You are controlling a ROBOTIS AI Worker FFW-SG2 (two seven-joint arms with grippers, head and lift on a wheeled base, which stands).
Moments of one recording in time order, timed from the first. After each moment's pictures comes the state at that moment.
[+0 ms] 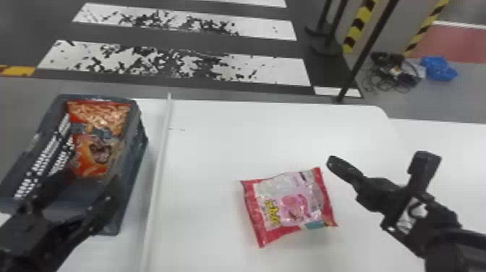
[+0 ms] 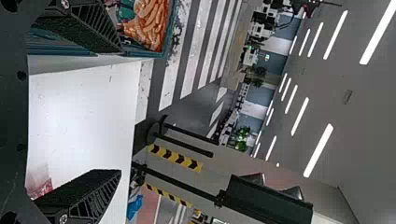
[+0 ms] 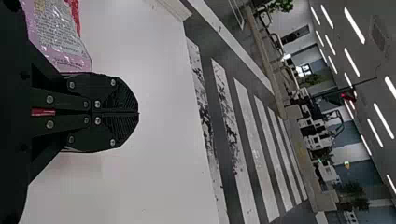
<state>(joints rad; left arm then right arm) 0.83 0.15 0.18 -2.33 0.46 0.18 -0.36 0.29 -0.23 -0.29 -1.76 -0.40 0.50 0.56</state>
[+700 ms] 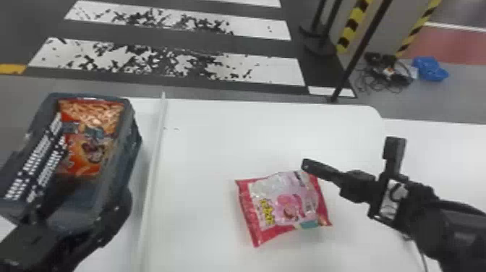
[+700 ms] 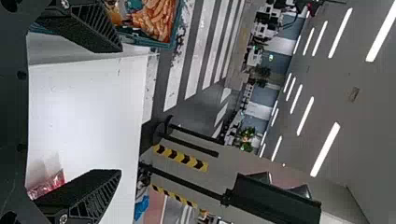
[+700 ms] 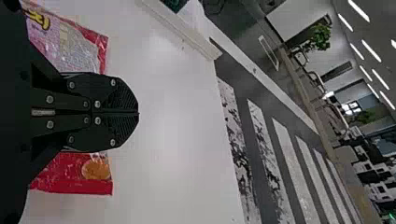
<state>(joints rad) 0.87 0.12 0.12 -2.36 0.38 0.17 -0.34 0.17 -0.33 -0.20 -1.71 -0.44 0.72 0.69</state>
